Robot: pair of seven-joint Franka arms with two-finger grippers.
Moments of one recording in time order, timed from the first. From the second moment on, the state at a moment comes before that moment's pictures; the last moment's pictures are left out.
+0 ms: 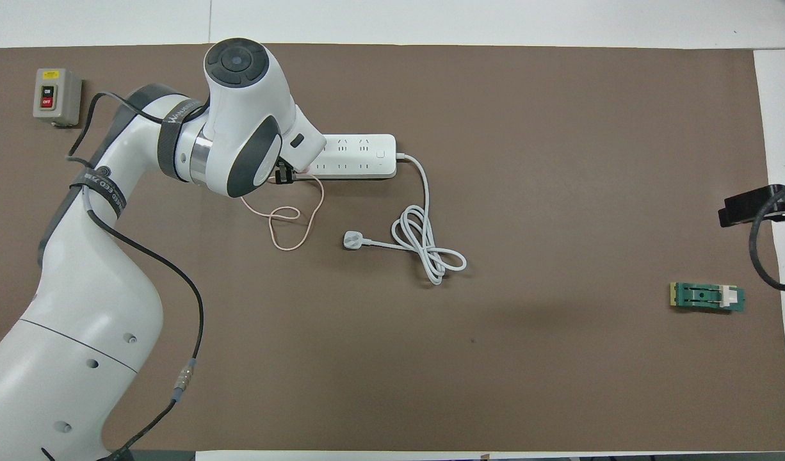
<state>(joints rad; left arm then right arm) -0.33 0.64 -0.12 -1.36 0.11 1.95 1.09 -0.04 -0.05 -0.01 -1.61 -0.02 1.49 -0.09</state>
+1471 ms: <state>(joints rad) -0.28 0.38 -0.11 -1.35 -0.12 1.73 0.72 -0.04 -0.05 -0.02 -1.61 -0.02 1.49 -0.09</state>
